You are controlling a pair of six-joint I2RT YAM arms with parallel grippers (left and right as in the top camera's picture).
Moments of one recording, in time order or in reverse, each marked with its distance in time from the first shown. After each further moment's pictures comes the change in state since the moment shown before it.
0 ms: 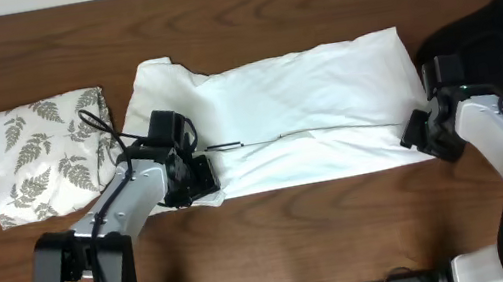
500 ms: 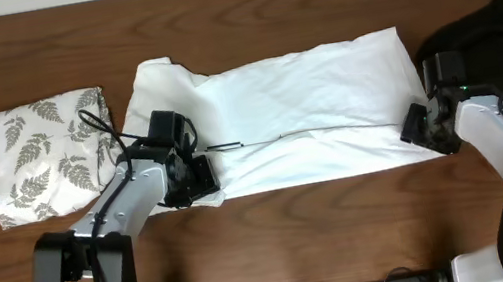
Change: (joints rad) left arm 0.000 0.000 0.000 -0.002 0.000 0.000; right arm 0.000 0.000 -0.008 0.076 -0.034 -0.037
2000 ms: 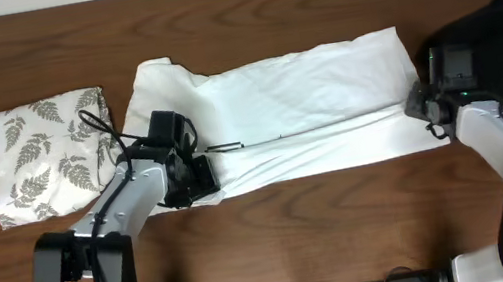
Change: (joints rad) left arm 0.000 0.000 0.000 -0.001 0.003 0.000; right arm -0.032 0.000 -0.038 0.359 0.097 -0.091
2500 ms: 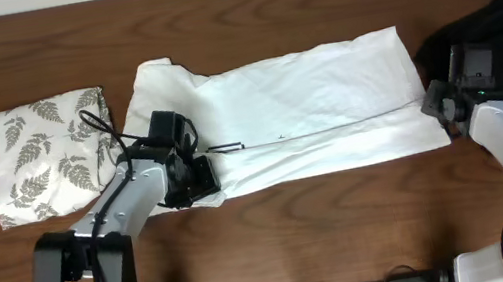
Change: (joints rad) left arm -0.001 0.000 0.000 -0.002 0.003 0.000; right arm -0.073 0.000 0.000 0.013 -0.025 -0.072
